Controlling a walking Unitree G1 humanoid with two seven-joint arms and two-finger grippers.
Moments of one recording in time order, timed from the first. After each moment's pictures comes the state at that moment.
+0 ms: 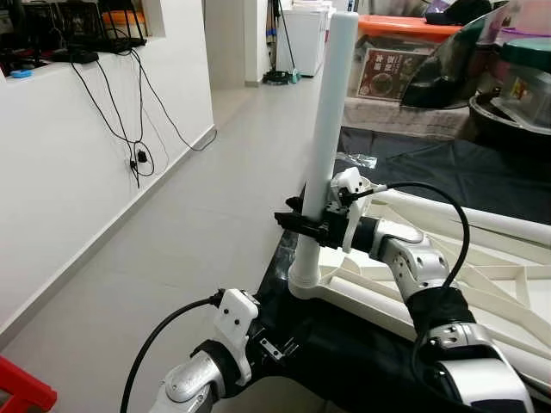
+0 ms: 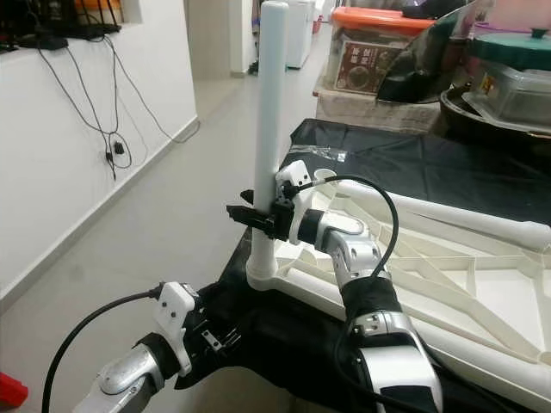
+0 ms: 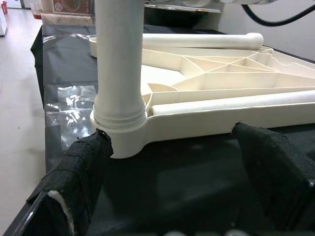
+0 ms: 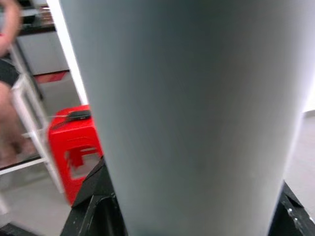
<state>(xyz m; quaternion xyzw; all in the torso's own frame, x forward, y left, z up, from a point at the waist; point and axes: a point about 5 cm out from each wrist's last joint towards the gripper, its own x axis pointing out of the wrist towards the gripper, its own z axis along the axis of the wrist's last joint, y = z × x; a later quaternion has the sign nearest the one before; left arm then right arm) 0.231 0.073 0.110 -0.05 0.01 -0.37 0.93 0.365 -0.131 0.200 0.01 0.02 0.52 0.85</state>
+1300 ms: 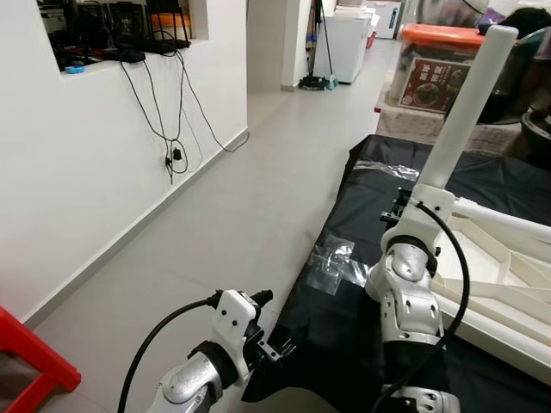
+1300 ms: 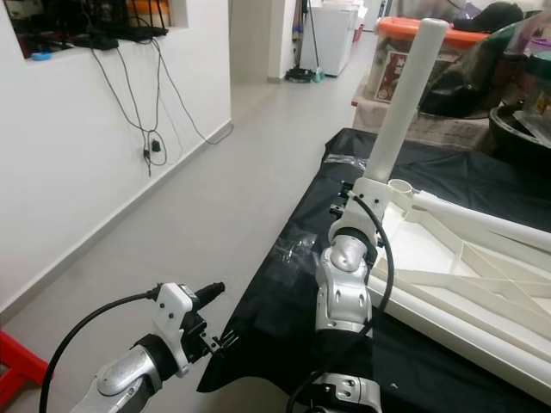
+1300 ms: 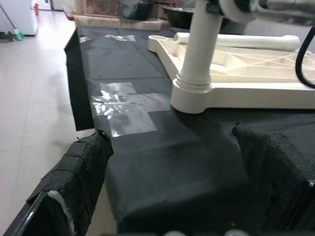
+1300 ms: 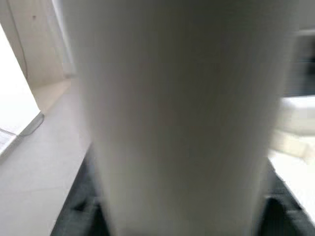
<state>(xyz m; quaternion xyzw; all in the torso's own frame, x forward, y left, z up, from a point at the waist) 0.231 0.075 0.109 -0.05 0.02 -0.36 0.93 0.343 -0.174 0.185 0.06 -0.03 -0.24 0.97</state>
